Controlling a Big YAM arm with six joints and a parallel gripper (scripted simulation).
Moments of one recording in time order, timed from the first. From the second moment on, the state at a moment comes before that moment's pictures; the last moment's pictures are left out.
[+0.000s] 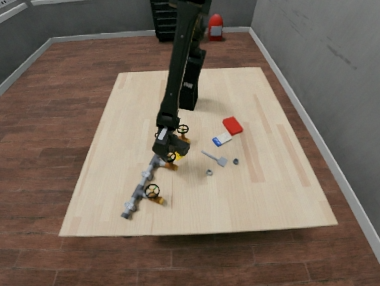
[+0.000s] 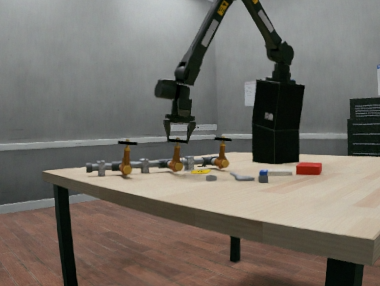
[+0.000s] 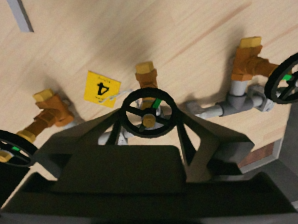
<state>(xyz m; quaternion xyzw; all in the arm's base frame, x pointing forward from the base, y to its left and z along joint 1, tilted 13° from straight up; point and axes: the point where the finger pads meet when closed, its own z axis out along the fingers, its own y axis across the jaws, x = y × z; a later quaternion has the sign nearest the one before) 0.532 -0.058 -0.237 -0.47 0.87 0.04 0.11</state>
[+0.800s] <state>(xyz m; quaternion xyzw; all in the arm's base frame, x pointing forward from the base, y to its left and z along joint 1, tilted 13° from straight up) 0.532 -0.059 -0.237 -0.66 0.74 0.01 0.12</state>
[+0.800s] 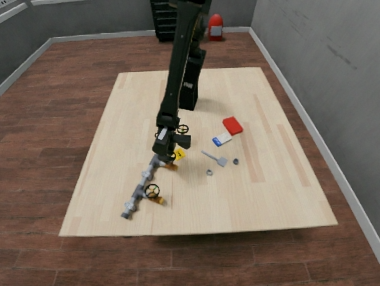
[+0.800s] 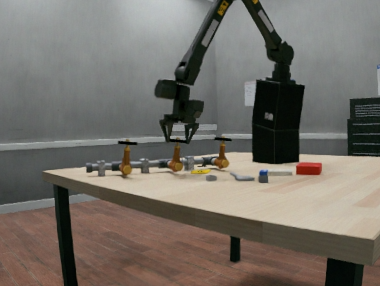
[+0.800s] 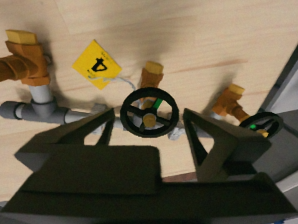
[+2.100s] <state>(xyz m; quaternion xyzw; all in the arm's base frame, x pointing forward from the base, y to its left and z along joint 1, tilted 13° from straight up) 0.531 -0.058 -0.237 -0.62 0.77 0.02 0.12</state>
